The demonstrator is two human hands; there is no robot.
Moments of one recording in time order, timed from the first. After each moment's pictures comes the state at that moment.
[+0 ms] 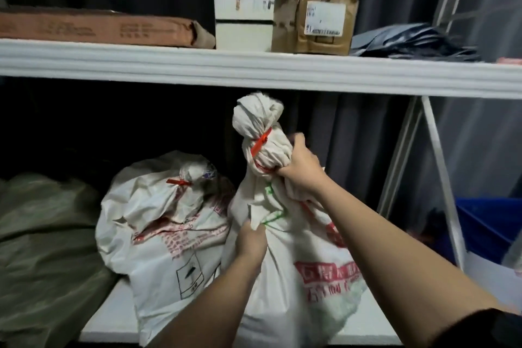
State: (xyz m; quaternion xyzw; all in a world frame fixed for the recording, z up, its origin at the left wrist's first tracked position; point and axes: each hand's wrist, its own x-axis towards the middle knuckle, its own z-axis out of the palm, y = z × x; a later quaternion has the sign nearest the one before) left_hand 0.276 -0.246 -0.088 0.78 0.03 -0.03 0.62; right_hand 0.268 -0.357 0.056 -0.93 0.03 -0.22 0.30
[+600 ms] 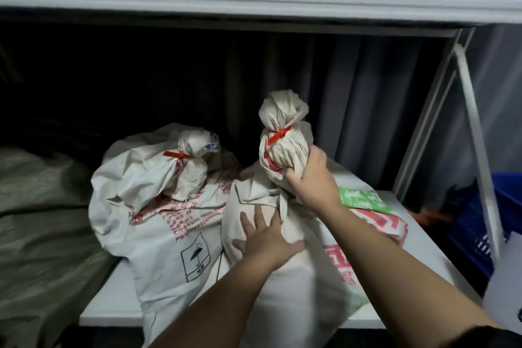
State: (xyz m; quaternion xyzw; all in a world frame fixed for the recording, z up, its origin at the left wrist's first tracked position) left_hand 0.290 -0.246 -0.139 0.96 -0.13 -0.14 0.20; right_hand 0.307 -0.367 -0.068 -0.92 0.10 -0.26 0.29
